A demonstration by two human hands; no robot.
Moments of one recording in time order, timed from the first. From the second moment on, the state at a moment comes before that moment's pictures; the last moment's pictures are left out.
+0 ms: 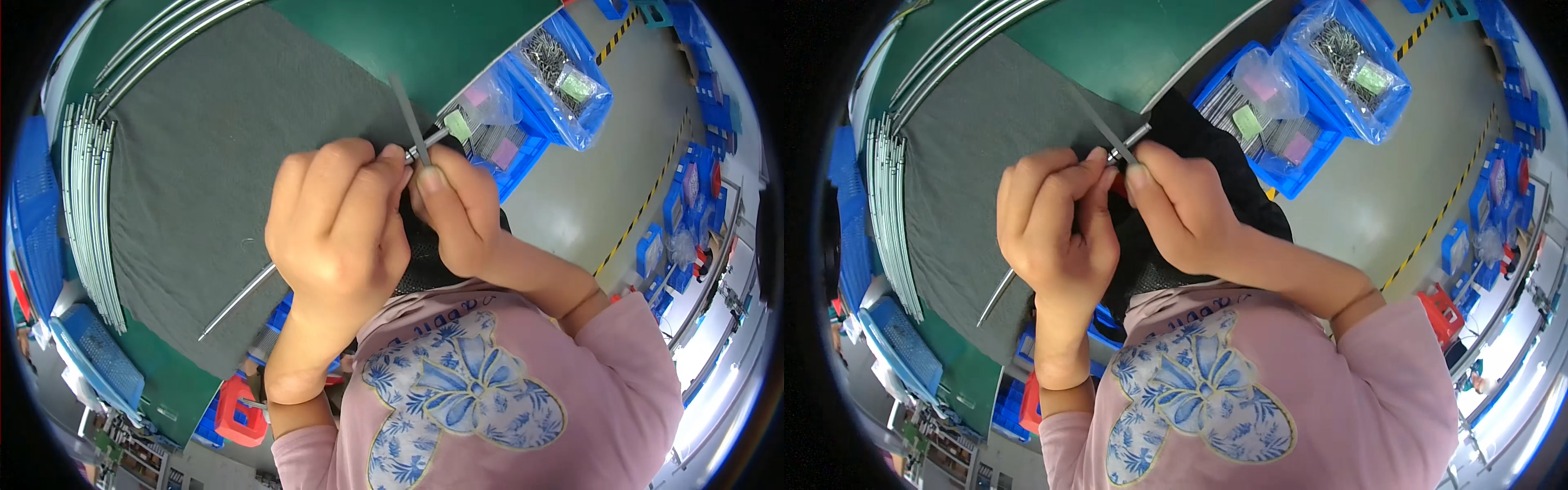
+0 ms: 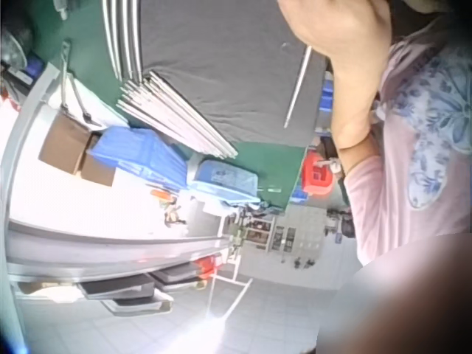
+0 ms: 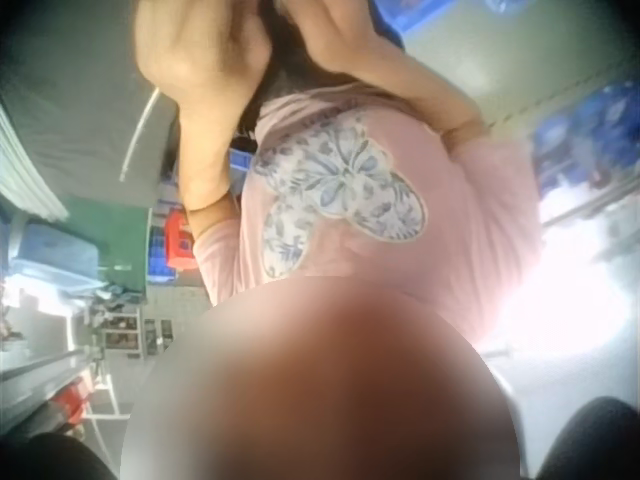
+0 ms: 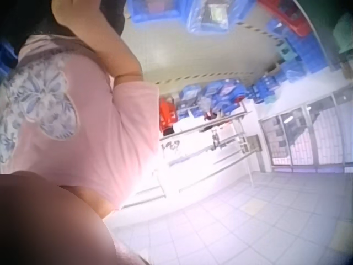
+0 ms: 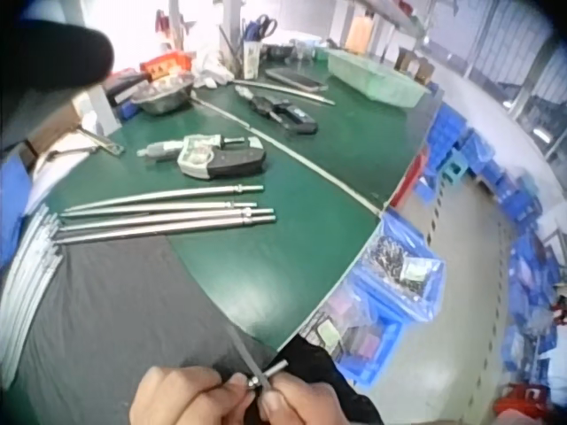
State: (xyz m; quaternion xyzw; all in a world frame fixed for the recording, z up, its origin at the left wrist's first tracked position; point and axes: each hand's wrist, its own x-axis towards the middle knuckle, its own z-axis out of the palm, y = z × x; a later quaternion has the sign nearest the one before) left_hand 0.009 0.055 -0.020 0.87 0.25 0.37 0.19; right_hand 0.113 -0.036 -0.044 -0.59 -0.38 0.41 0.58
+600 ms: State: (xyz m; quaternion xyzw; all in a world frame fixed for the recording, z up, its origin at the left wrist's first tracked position) left_hand 0.010 0.055 -0.021 0.87 0.25 0.38 0.20; right_hand 0.141 -0.039 -0.009 -0.61 -0.33 0.55 0.47
